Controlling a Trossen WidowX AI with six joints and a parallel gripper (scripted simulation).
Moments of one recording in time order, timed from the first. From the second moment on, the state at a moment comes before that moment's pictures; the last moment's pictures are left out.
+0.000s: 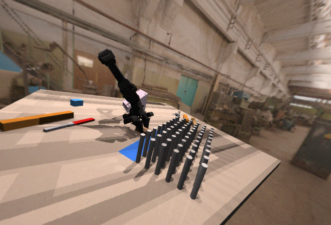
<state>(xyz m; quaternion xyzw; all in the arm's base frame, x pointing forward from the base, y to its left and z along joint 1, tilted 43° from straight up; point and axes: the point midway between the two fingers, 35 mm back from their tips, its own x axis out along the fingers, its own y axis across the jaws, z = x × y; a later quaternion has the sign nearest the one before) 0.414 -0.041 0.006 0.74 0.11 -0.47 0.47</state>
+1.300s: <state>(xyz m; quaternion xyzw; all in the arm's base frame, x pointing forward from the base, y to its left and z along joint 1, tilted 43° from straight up) 0.392 -0.051 0.010 0.74 0.11 -0.47 0.47</state>
